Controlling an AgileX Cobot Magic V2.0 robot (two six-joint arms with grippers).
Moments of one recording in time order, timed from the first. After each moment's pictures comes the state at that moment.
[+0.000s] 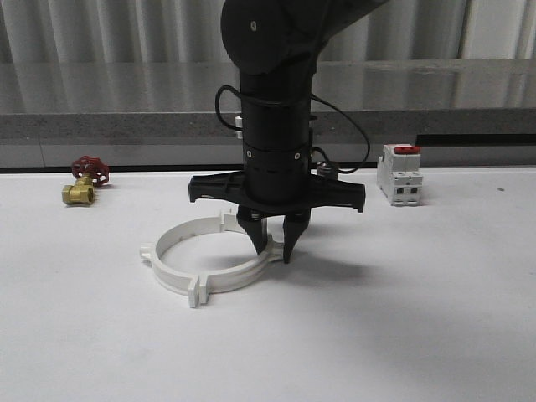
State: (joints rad) left arm -0.04 0.52 -0.49 -0.07 0.68 -0.06; right arm 0.67 2.20 -1.68 -0.21 0.89 0.95
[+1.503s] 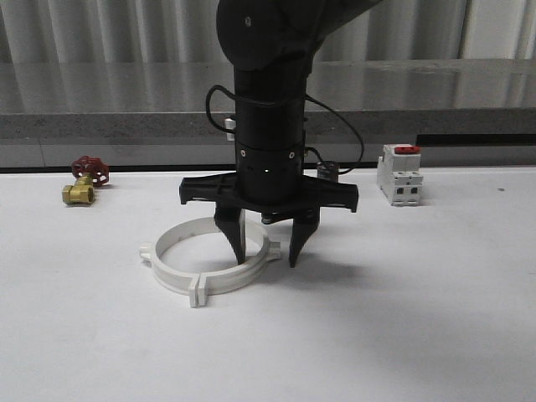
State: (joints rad) left arm -0.04 0.52 -0.49 -0.07 0.68 -0.06; right arm 0.67 2.20 -1.70 -0.16 0.92 0.88
